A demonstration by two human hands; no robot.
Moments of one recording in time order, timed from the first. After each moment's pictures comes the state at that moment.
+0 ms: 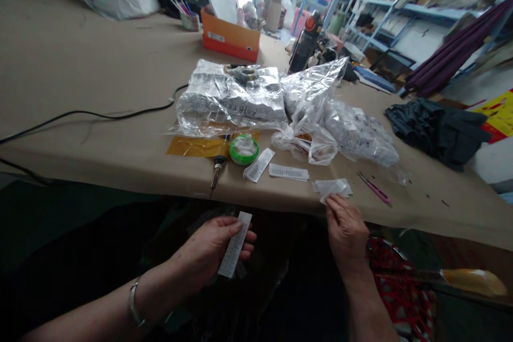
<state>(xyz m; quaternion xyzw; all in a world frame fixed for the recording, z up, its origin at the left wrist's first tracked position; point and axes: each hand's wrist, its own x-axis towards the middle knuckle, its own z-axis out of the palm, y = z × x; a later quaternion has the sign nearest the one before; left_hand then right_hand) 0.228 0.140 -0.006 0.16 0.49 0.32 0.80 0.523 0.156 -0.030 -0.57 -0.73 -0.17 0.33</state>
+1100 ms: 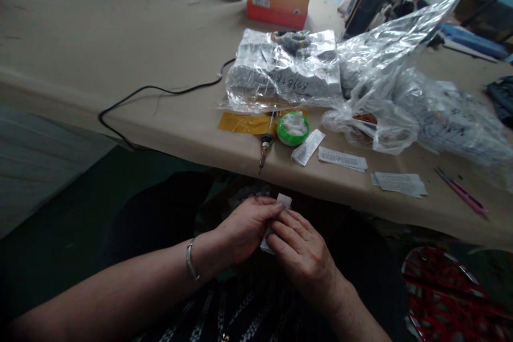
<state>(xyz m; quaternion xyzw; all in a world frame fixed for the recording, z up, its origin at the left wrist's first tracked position) 0.221 0.132 -0.020 0.08 0.39 0.41 0.82 0.373 0.112 -0.030 -0.26 -0.91 0.09 0.30</state>
